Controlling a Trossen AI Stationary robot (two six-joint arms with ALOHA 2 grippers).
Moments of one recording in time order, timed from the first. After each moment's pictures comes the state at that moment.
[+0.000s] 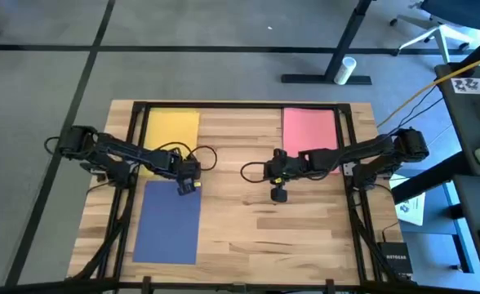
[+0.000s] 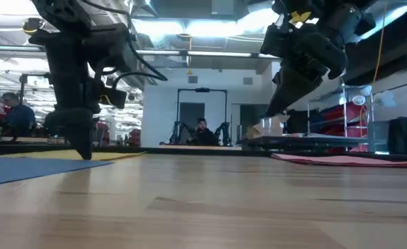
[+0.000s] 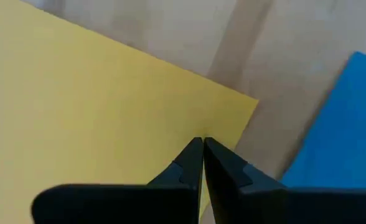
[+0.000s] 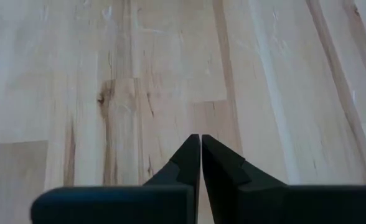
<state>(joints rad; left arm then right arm) 0.02 1.46 0.65 -0.62 -0.34 -0.33 0.07 1.46 0.82 -0.29 0.09 0.11</state>
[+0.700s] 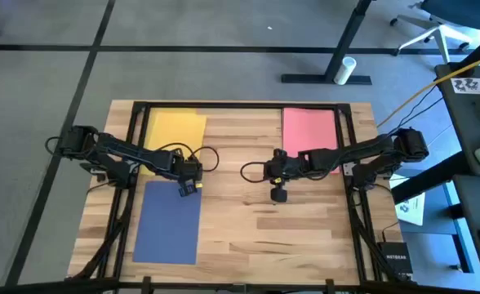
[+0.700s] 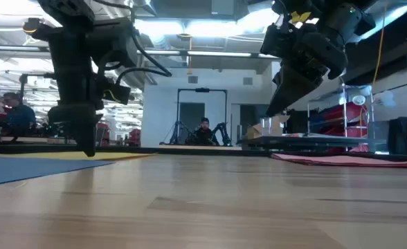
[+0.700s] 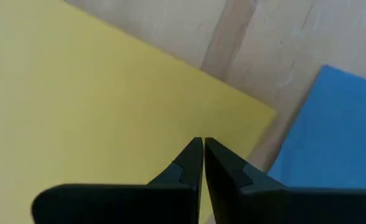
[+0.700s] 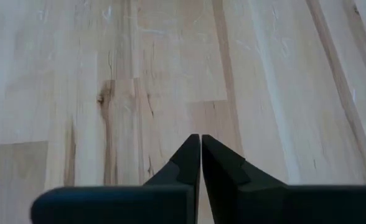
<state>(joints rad) -0.02 1.47 0.70 -0.65 -0.34 -0.36 0.07 1.46 0.82 -0.29 0.09 0.11</state>
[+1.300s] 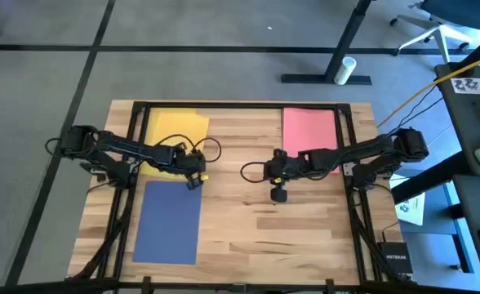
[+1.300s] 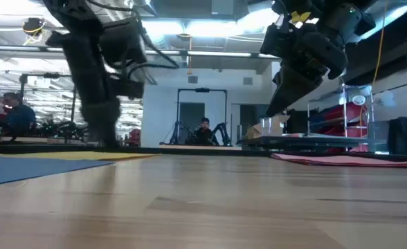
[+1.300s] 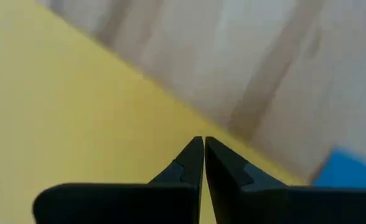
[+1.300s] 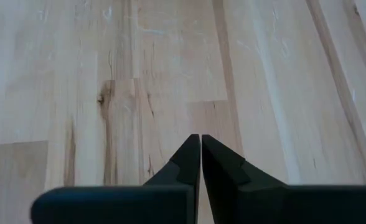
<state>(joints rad) 0.10 1.47 0.69 -0.42 -0.37 -0.29 0.07 1.46 0.82 -0.29 0.09 0.10</state>
